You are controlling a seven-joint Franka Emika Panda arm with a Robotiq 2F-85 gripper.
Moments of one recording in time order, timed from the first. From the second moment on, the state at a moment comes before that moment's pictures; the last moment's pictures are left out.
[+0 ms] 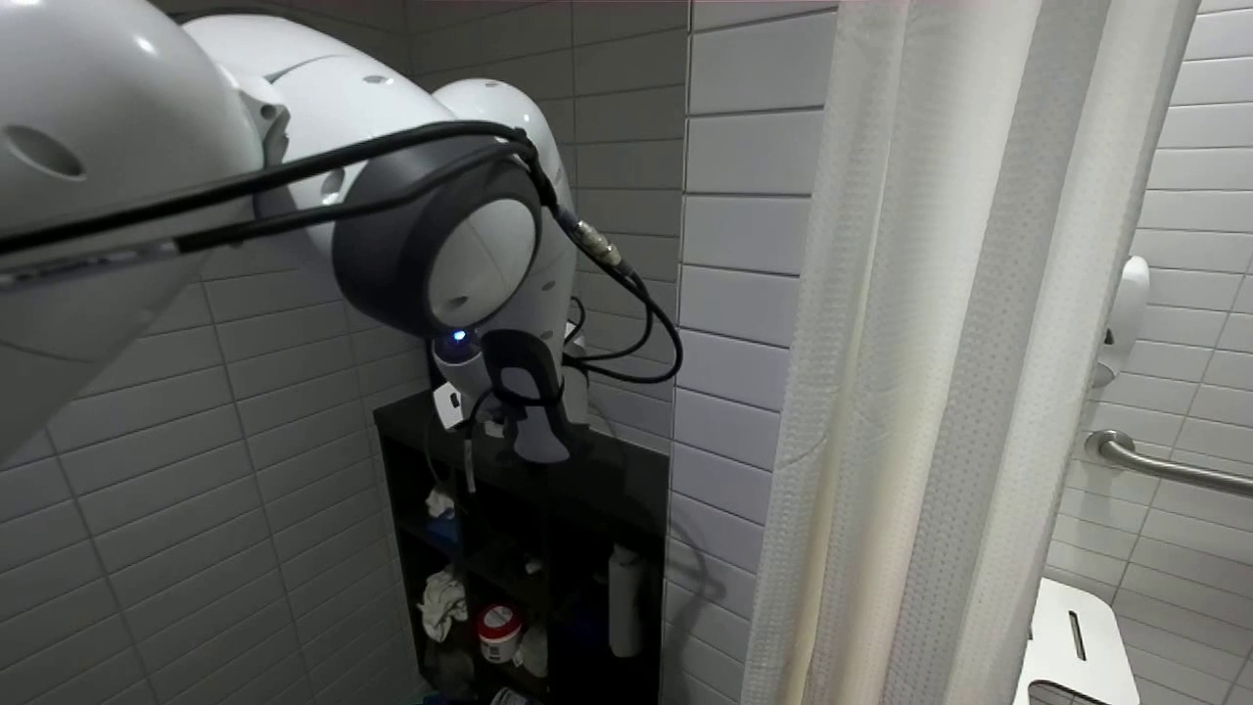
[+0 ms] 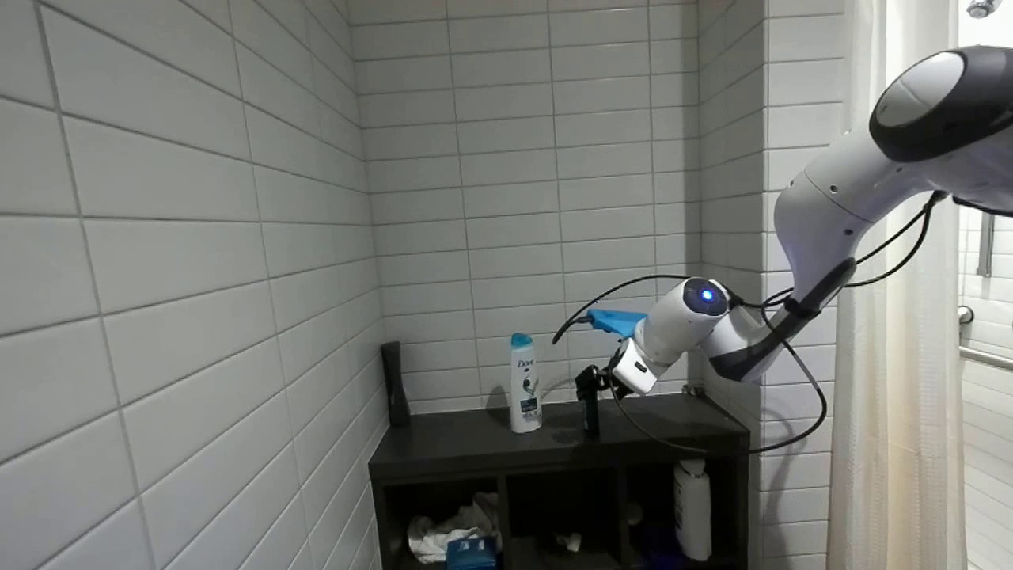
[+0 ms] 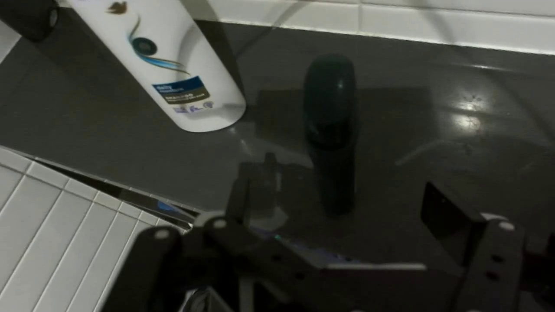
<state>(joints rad) -0.75 0.85 0.61 -1.68 -2.27 3.10 -1.19</state>
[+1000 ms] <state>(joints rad) -0.70 0.84 0.54 -1.67 -2.20 3.10 -1.25</state>
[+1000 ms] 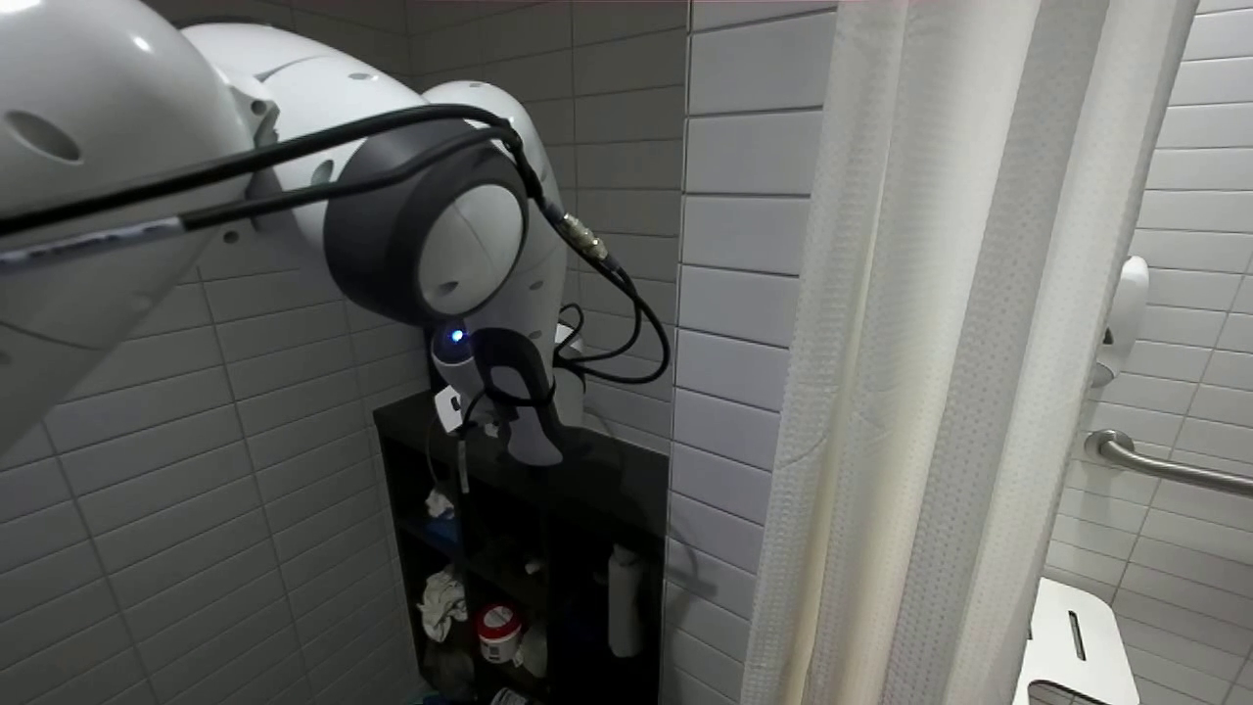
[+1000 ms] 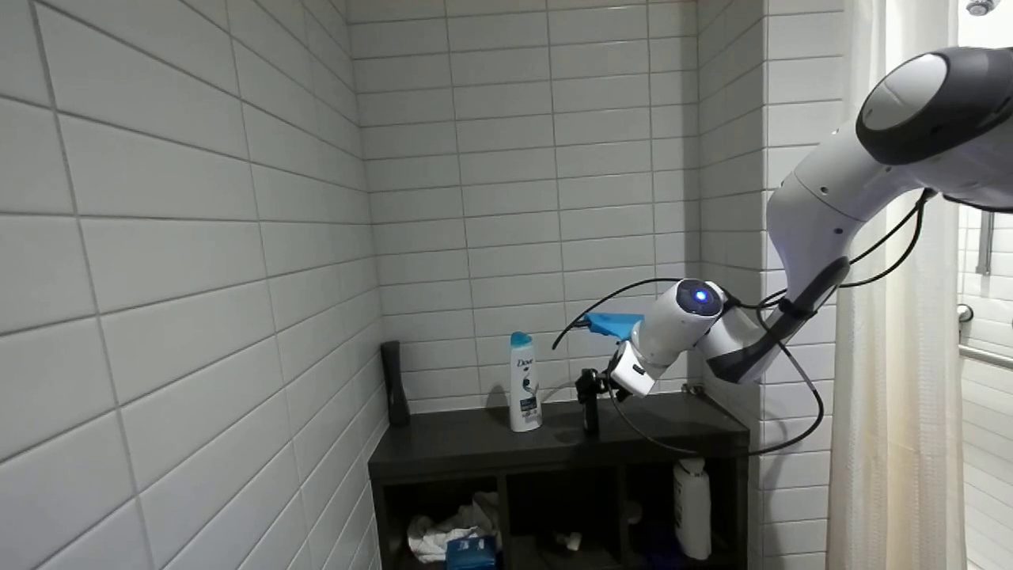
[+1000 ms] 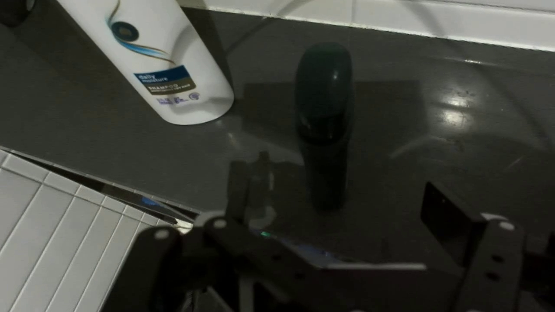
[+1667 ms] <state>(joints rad) -0.70 0.85 0.52 -1.62 -2.19 3.10 -1.29</state>
